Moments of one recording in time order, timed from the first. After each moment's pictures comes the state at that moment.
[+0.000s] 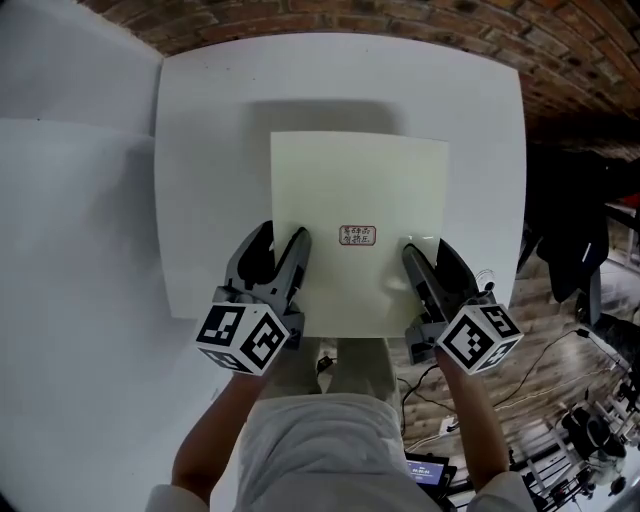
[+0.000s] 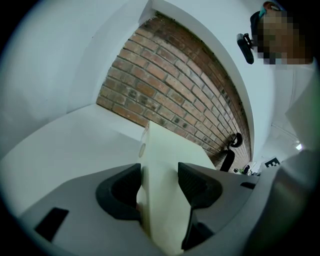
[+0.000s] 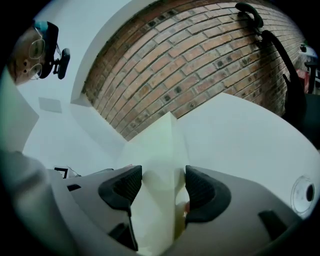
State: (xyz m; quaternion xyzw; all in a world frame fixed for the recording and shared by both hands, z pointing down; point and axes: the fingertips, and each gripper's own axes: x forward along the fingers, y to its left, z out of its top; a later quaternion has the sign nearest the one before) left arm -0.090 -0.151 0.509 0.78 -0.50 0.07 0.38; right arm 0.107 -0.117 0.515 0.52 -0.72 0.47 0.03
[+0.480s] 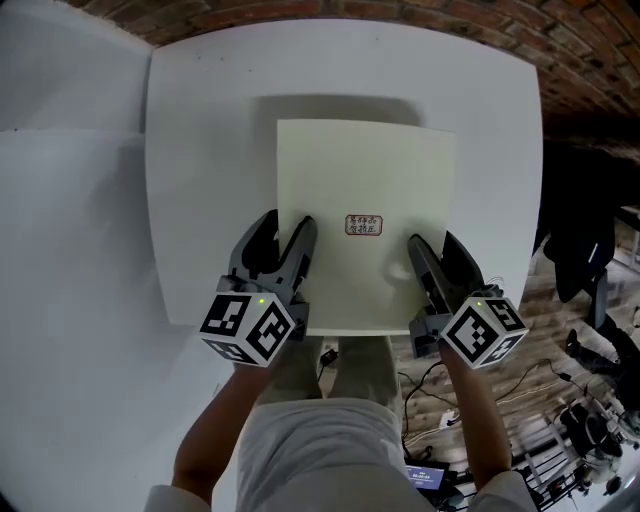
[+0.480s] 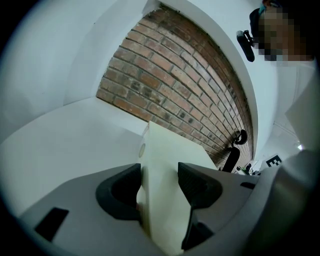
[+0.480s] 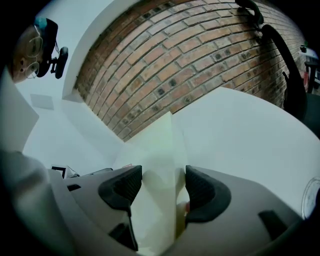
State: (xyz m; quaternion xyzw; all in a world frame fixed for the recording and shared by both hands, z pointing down) left arm -0.091 -0.181 0.554 0.77 -0.50 0.08 0.39; right arm 0.105 -0.145 0.558 0.53 -0.70 0.47 0.05
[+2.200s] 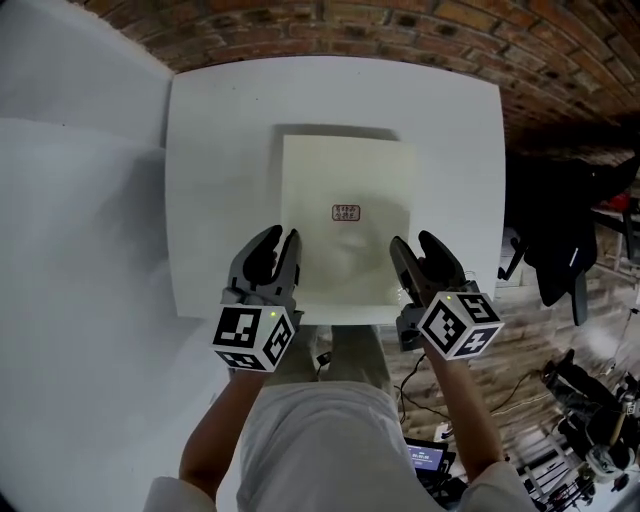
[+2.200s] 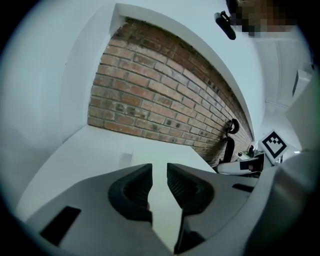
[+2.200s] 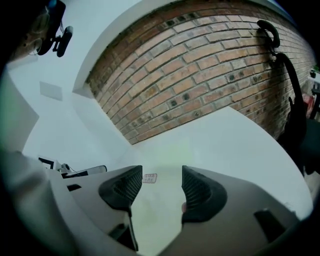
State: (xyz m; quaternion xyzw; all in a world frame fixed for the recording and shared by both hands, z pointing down) left arm -0.087 -0.155 0.477 0.81 -0.50 0.13 0.29; right arm 0.101 -0.135 0.494 0.54 -0.73 0.42 0.09
